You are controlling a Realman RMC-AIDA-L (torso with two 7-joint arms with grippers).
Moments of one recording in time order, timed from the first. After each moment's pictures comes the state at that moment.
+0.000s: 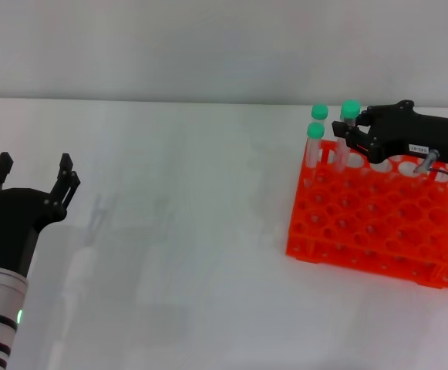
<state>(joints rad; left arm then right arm) -0.30 -2.09 2.57 0.36 -1.24 1.28 0.12 0.71 2.02 -1.00 -0.59 1.49 1.03 -1.86</state>
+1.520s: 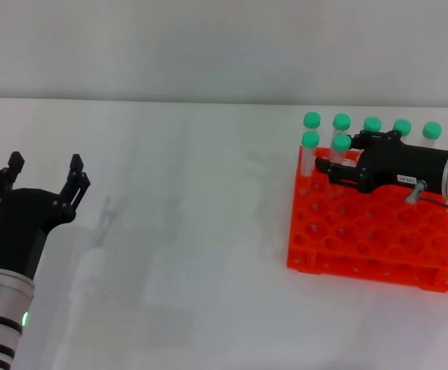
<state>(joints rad) -0.29 -2.09 2.58 0.36 -1.19 1.29 0.08 0.70 2.02 -1.06 -0.48 1.57 1.01 -1.95</state>
